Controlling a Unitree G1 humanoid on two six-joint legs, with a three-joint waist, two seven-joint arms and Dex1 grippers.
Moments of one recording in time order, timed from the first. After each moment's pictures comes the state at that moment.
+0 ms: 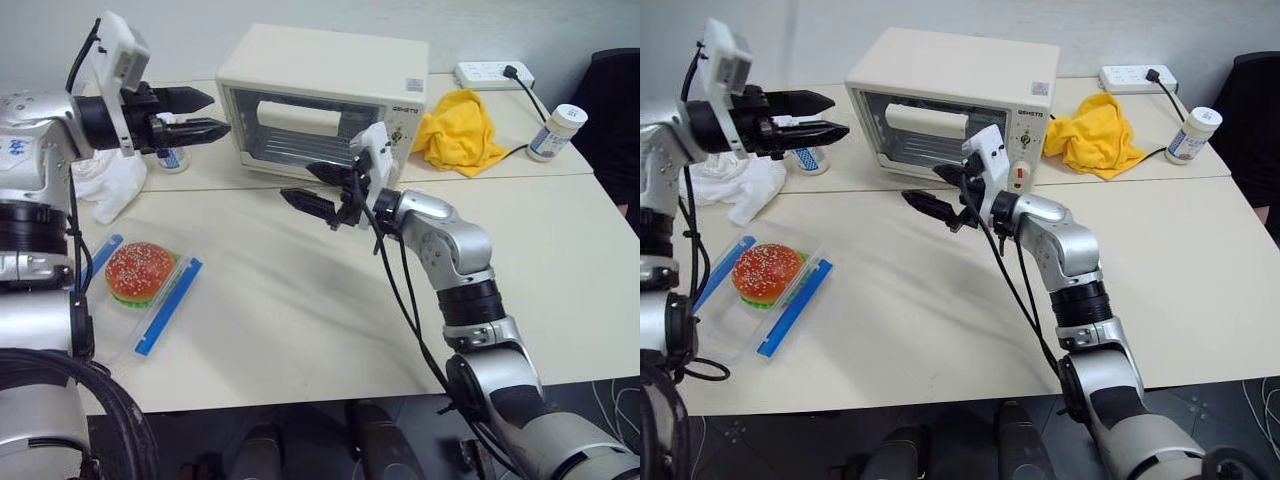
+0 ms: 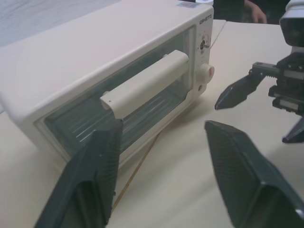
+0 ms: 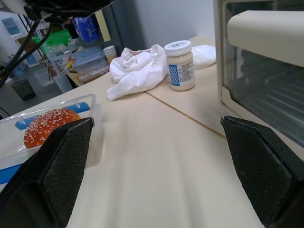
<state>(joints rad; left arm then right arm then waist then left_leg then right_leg) -1.25 0.82 -0.05 0.66 -0.33 0.39 -1.19 -0.90 -0.15 0.04 0.21 0.41 0.57 0.75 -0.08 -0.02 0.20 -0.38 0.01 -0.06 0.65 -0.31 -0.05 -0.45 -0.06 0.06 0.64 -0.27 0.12</state>
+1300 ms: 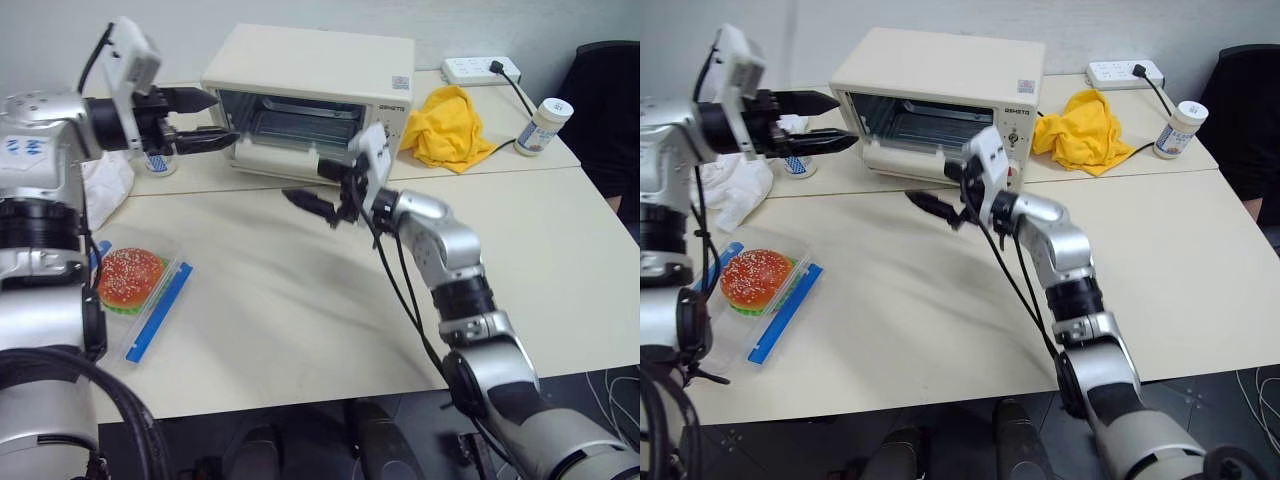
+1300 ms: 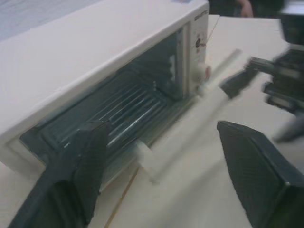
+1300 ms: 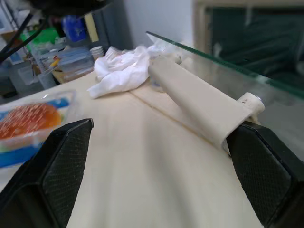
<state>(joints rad) -1.25 0.75 -0.01 0.71 -0.22 0.33 -1.14 -0.87 -0.14 0.07 0.31 0.34 0.41 0.82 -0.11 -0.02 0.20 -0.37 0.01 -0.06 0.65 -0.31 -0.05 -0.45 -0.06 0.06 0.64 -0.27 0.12</state>
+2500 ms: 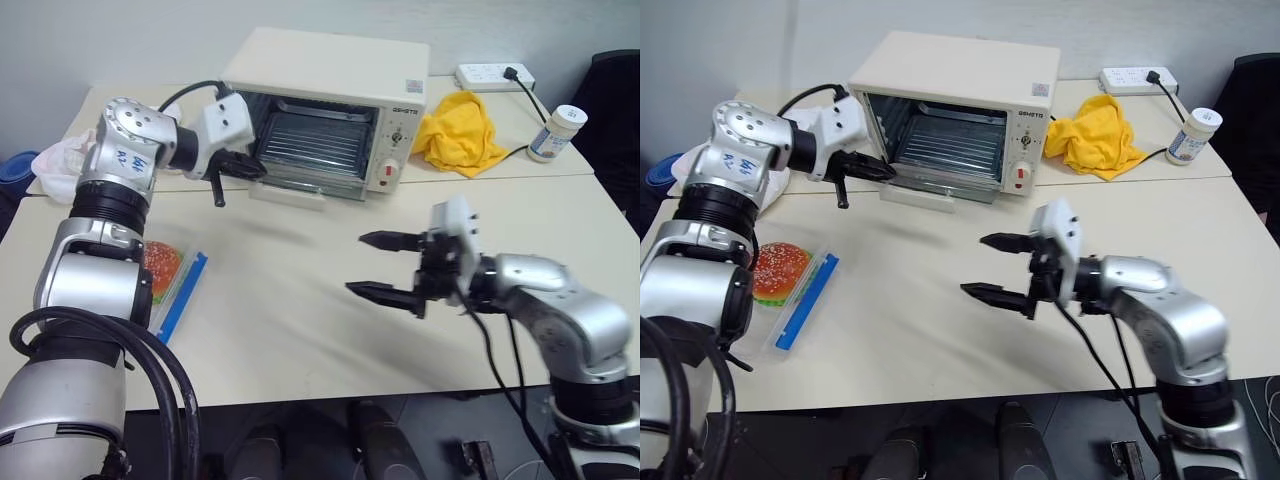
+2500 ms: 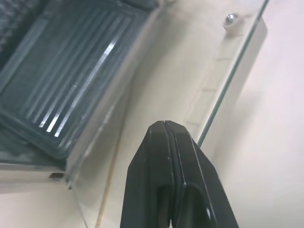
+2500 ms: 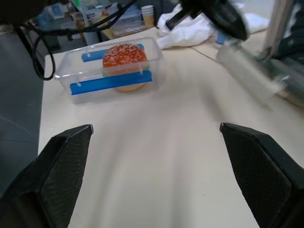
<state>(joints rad) -1.34 0.60 -0.23 1.03 0.16 -0.05 -1.17 -0.44 -0.62 -0.12 -0.49 0.69 0.82 0.89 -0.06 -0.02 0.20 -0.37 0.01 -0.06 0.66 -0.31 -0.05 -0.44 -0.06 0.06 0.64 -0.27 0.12</state>
